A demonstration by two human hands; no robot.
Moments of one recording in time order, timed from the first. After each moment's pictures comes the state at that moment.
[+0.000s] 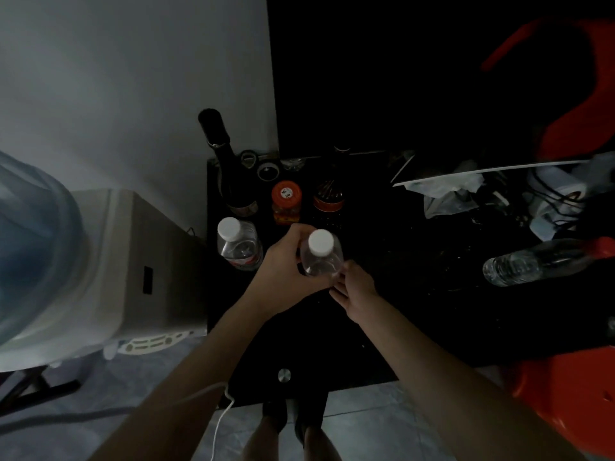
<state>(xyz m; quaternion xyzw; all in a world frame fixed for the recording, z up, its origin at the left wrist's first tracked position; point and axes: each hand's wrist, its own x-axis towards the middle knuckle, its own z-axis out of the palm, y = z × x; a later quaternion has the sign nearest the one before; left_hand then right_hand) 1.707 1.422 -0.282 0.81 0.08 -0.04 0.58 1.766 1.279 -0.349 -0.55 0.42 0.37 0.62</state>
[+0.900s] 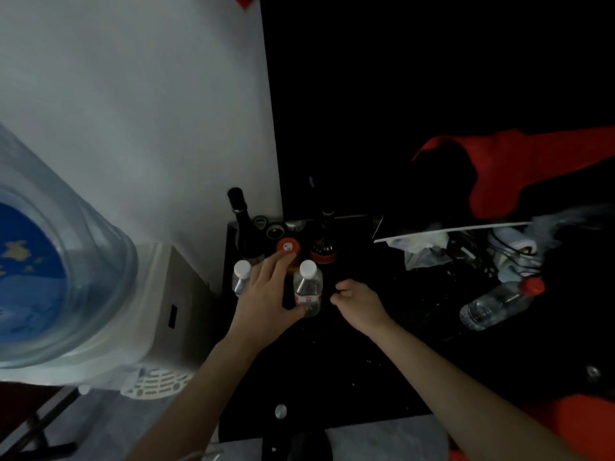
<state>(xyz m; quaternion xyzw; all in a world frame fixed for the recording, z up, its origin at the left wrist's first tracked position) 1.673 1.419 -0.214 0.96 0.08 0.05 0.27 1.768 1.240 -0.241 -0.87 -0.02 0.32 0.38</state>
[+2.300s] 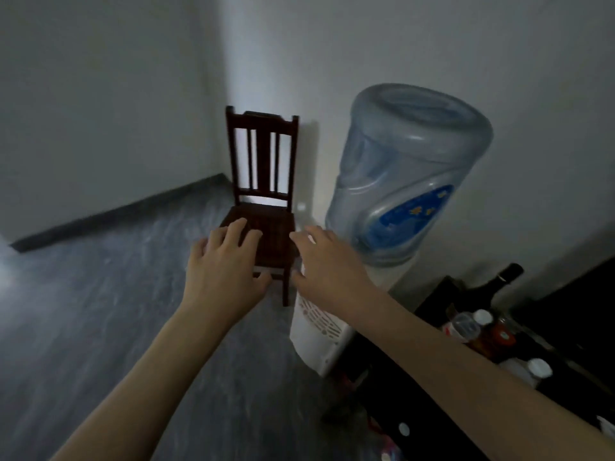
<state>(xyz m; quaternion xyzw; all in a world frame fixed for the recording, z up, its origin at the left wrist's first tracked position) 1.240 1.501 -0.031 0.80 0.59 0.08 0.00 1.406 1.494 -0.041 -0.65 -0.75 0.02 0.08</state>
